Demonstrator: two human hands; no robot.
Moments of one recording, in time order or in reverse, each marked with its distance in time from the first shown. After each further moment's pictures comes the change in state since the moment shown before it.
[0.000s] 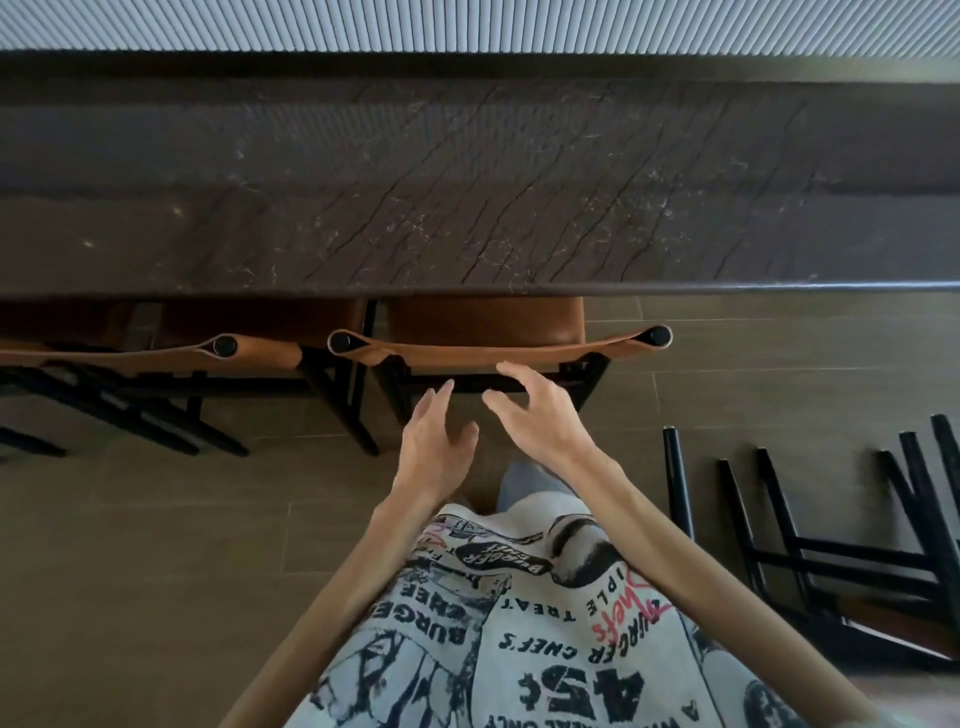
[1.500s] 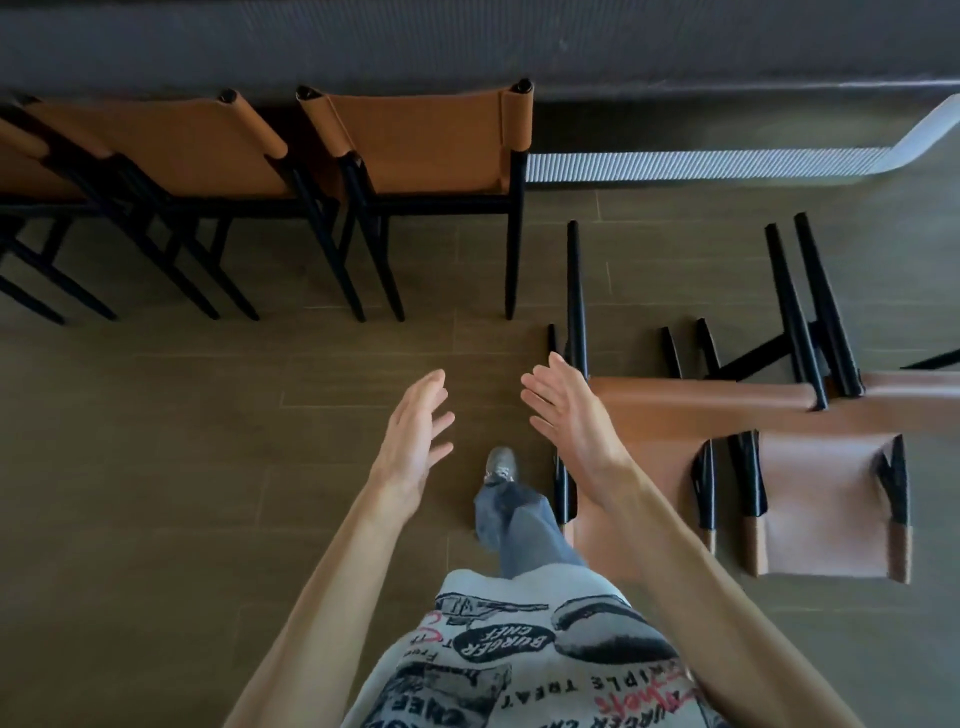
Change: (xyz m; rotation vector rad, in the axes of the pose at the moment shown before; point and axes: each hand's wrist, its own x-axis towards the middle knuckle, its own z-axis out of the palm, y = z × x) left_hand -0.535 0.011 0.185 -0.796 -0.027 -0.332; right_hand -0.533 0.230 -0.033 0.767 -0.120 0.190
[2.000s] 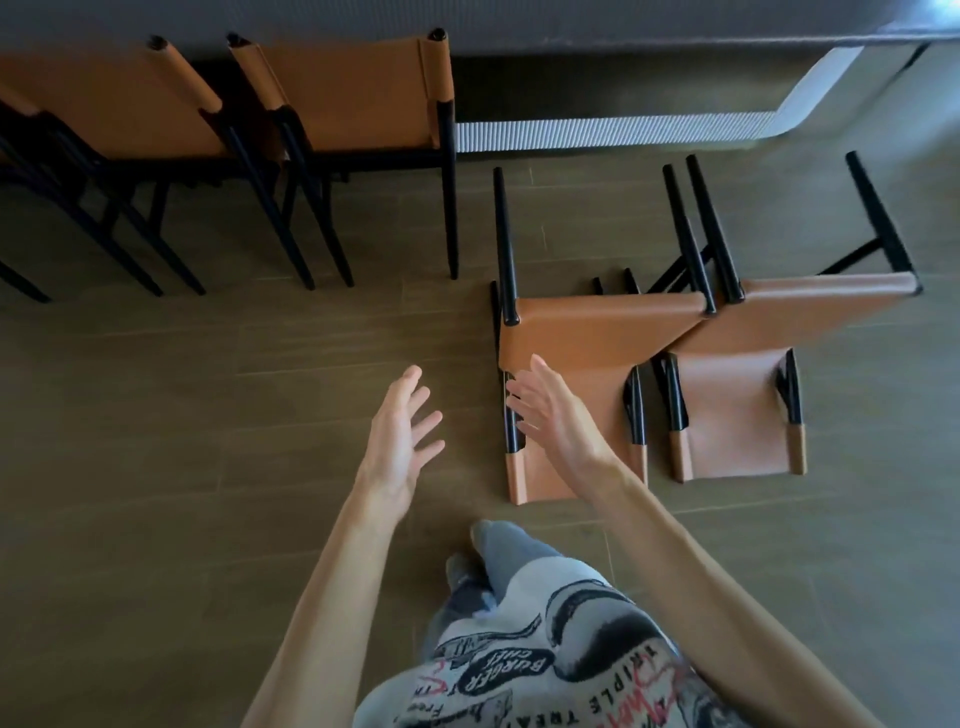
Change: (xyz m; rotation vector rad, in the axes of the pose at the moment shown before) left_hand -0.157 -0.104 0.027 -0.109 -0.066 -0.019; right_hand -0.178 0.091 -0.046 -0.051 0.085 0.003
